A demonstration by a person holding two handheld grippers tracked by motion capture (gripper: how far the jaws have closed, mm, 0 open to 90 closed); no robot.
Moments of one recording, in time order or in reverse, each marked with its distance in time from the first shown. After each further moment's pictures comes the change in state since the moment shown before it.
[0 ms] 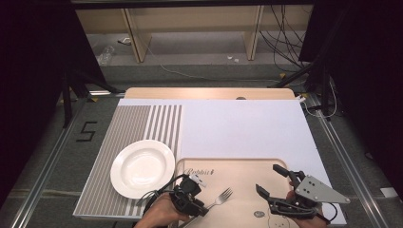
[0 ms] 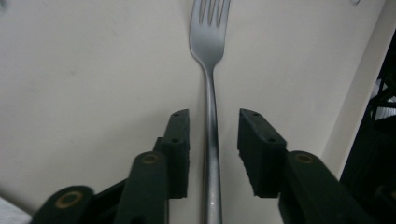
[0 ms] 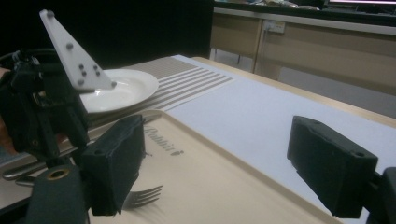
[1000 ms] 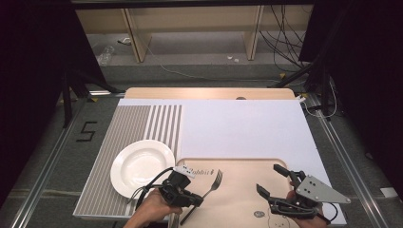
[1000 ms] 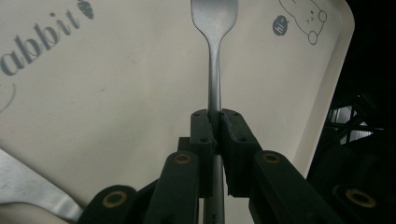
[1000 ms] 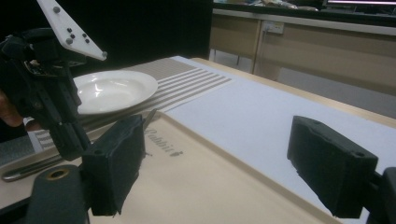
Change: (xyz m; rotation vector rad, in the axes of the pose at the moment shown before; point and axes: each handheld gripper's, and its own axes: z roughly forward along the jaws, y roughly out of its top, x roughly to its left) left arm 0.009 -0.006 -0.028 -0.108 -0.064 -0.030; right arm -0.001 0.000 -0.001 -0.006 -0.003 0.004
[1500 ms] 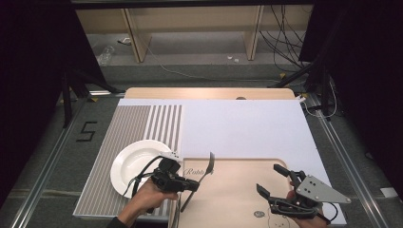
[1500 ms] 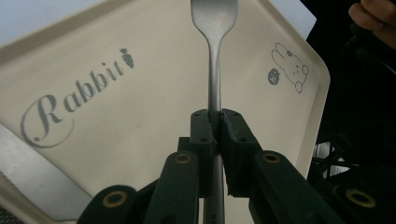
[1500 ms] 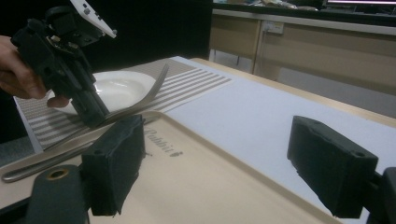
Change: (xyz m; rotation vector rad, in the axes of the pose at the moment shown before) left arm 0.028 0.008 -0.023 -0.141 -0.057 -0.068; right arm 0.000 0.000 0.000 -0.002 0.000 0.004
